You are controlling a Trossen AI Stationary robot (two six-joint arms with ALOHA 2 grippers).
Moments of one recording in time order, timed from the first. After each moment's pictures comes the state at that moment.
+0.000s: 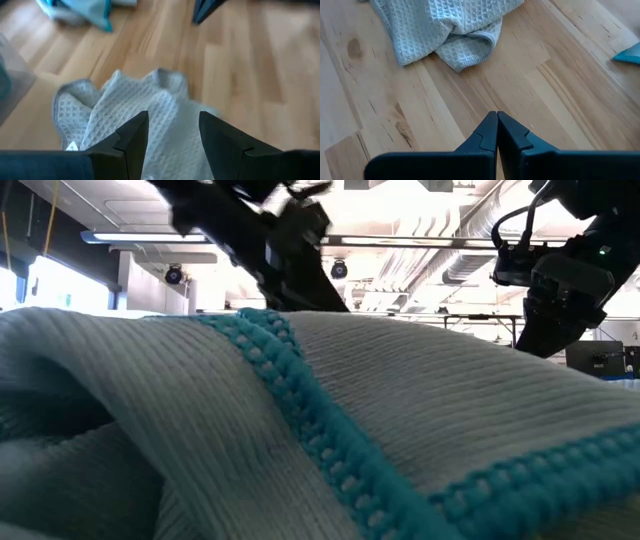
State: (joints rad) left arm -0.04 1.71 1.02 0.01 -0.15 -0.18; right arm 0.35 1.17 0.53 -0.42 0.44 0.81
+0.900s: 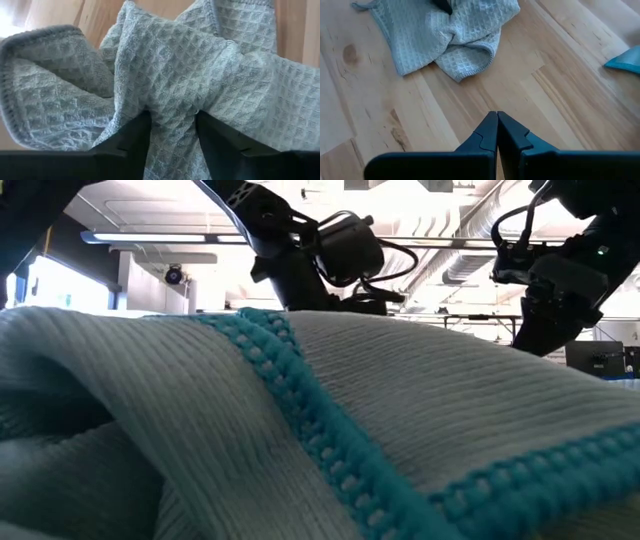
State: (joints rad) left arm 0.05 2.15 1.41 -0.37 -0.12 -0.08; right arm 0.35 1.17 0.53 -0.42 0.47 0.80
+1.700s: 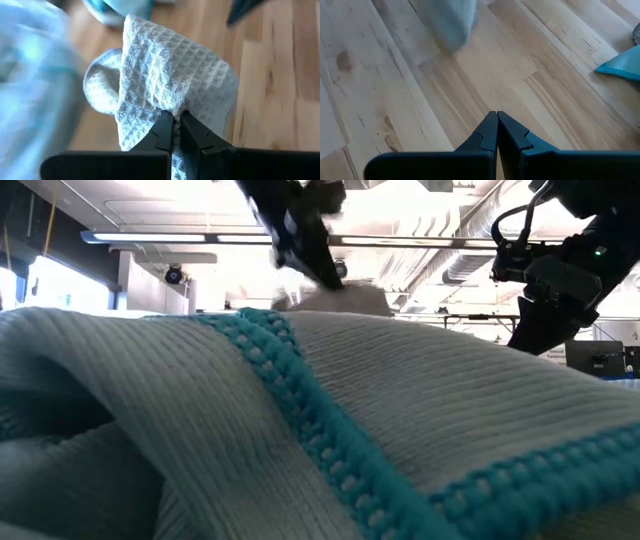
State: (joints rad) left arm 0.02 1.72 1.40 -0.54 -0.23 -0.10; right arm 0.35 1.17 0.53 -0.42 0.51 0.80
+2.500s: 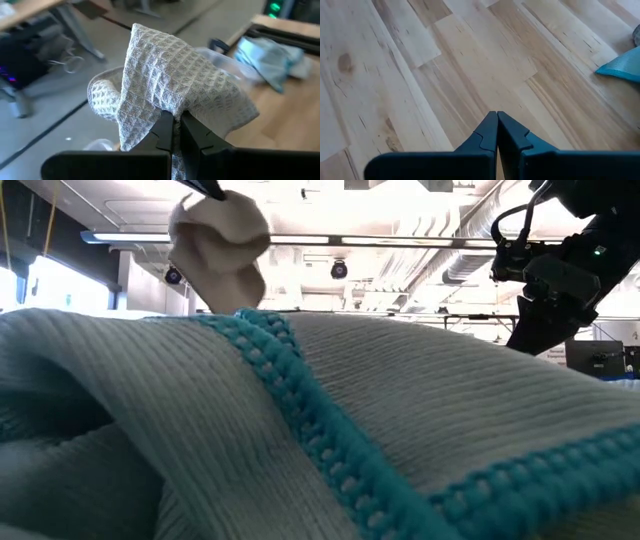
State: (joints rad) left arm 0.18 1.11 1.40 -0.90 -0.67 -0.16; right arm 0.35 1.17 0.53 -0.41 0.51 0.80
